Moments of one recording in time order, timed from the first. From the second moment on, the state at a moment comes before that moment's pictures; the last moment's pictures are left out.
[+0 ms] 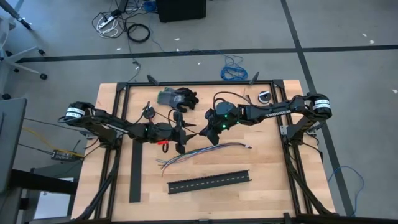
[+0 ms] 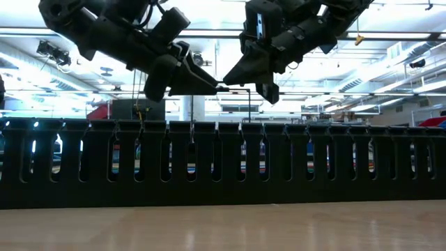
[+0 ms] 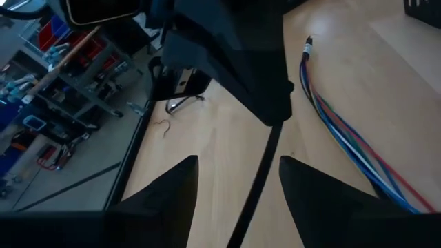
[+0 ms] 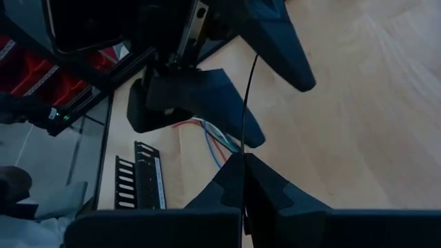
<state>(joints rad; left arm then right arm) -0.09 1.49 0.62 0.55 -0.38 0.49 -0.10 1.60 0.97 0.12 -0.25 0.52</state>
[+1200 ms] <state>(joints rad) -0.11 1.49 0.62 0.55 -0.40 0.49 -0.11 1.60 0.97 0.14 -0.23 0.53</state>
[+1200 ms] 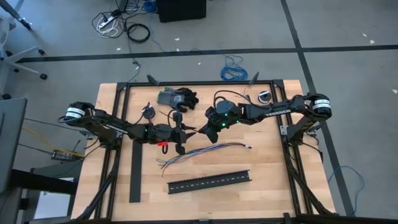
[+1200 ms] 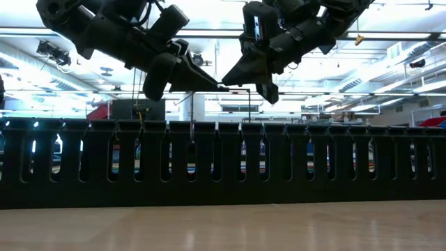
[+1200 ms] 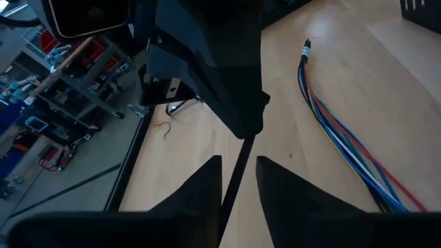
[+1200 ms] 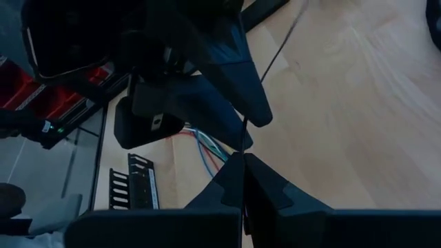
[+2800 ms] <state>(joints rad) -0.11 1.49 0.62 0.55 -0.40 0.42 -0.12 1.60 0.97 0.24 -0.25 0.30</state>
